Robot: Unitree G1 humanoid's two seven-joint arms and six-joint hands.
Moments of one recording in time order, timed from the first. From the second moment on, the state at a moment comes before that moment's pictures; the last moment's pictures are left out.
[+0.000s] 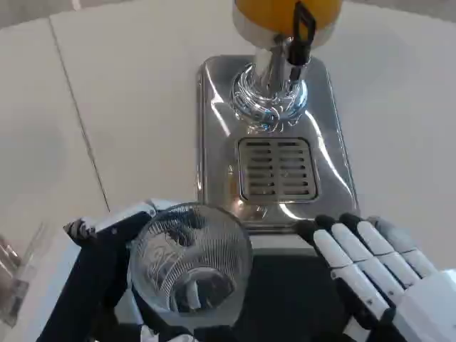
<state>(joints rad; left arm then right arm) 0.35 0.31 0.14 -0.43 0.40 -0.64 0.05 0.69 -0.19 -0.18 -0.95 -0.83 -0.52 0.24</state>
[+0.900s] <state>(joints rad) 0.19 0.22 0.12 -0.31 0.48 -0.53 0.08 0.68 -0.19 -0.20 -0.96 -0.83 -0.44 0.25</state>
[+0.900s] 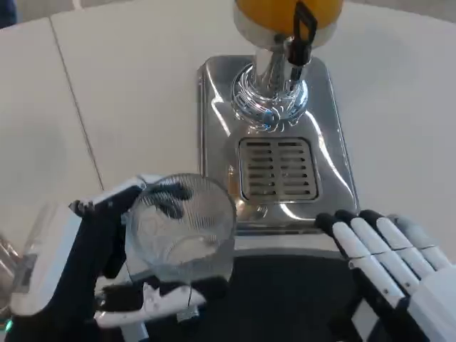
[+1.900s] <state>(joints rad) -0.56 0.17 -0.24 0.51 0.79 -0.41 0.52 0.64 -0.22 -0.27 -1.01 -0.76 -0.38 0.29</state>
